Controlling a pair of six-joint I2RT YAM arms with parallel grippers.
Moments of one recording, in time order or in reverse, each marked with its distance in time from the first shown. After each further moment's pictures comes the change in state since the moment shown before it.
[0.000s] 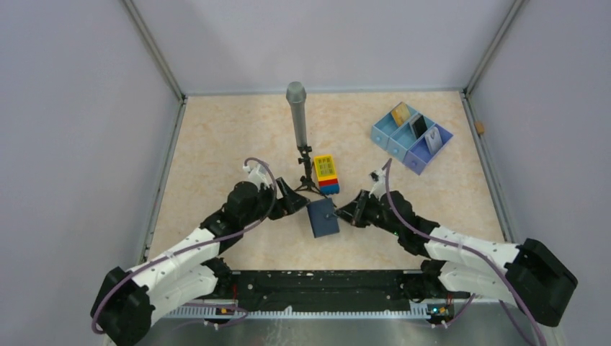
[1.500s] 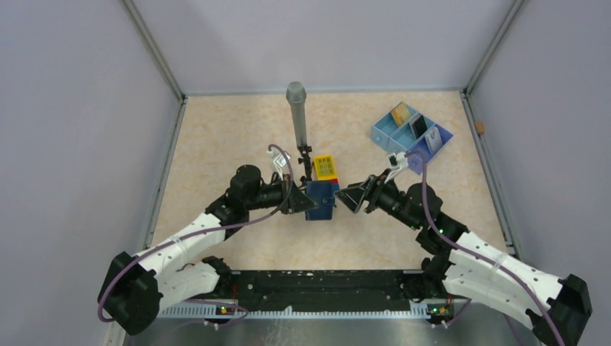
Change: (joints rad) left arm 0.021 0.074 0.156 0.099 0.430 0.106; right arm -0.009 -0.333 0.137 -0.099 0.053 -0.208
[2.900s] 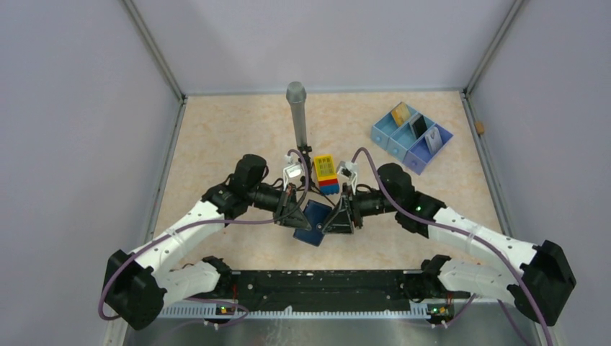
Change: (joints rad) left arm 0.033 0.055 0.222 -0.534 0.424 0.494; right arm -0.019 0.284 0.221 -0.221 -0.749 -0.272
